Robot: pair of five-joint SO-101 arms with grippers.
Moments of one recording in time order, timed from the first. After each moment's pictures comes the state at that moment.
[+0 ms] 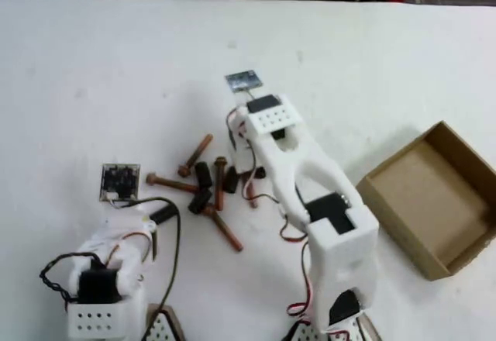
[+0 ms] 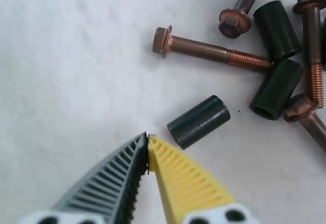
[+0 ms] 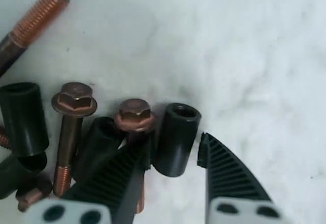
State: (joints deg) left arm -7.5 -104.6 97.1 73.3 1.5; right arm -25.6 25.7 -0.5 70.9 -1.4
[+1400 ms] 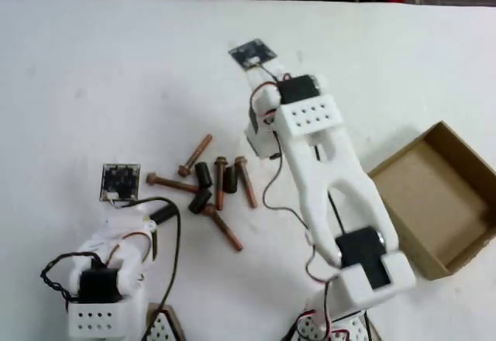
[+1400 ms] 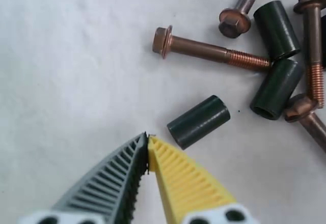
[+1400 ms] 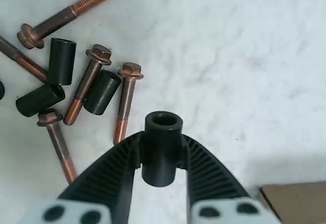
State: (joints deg) left arm -7.5 -104.6 97.1 73.3 1.5; right arm -21.5 2.9 -2.5 85.8 13.9
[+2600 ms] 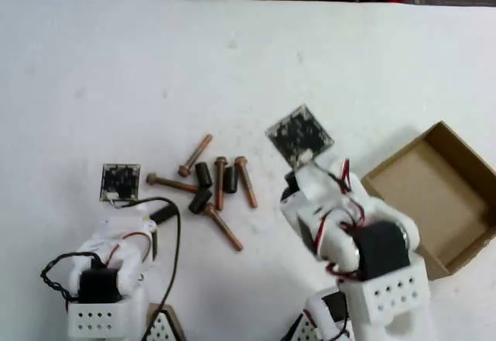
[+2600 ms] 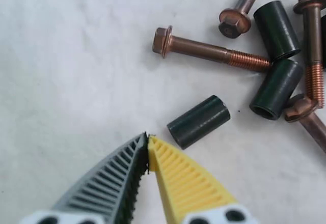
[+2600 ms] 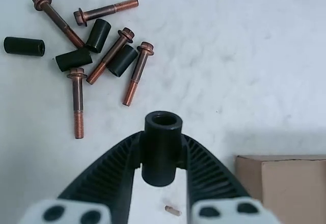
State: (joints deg) left arm -7.5 -104.6 97.1 73.3 1.5; right arm -21.5 -61.6 37.3 86.2 21.6
